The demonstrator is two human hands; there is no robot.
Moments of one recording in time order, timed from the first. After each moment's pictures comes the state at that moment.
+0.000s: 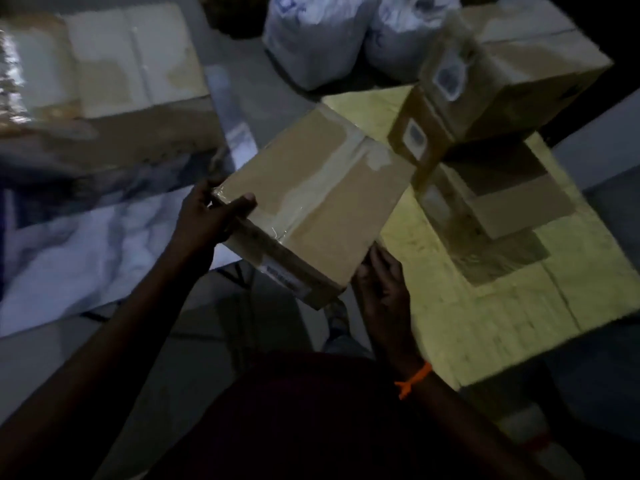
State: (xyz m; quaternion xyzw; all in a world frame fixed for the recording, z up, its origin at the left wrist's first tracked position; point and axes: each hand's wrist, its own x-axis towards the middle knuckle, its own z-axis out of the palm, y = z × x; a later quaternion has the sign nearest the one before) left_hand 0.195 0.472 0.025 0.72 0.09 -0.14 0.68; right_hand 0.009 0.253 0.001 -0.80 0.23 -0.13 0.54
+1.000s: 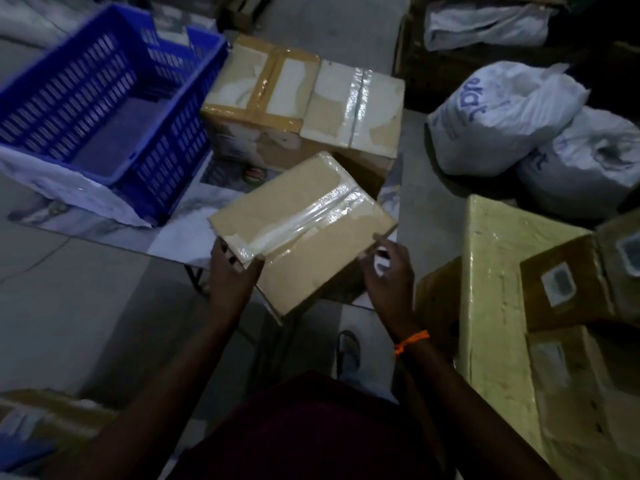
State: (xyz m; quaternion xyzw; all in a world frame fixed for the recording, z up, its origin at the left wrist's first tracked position) left_hand 0.135 0.632 -0.053 0.70 0.31 0.09 0.63; right_hand 0.210 0.370 -0.038 -0.87 -0.02 -0.02 0.49
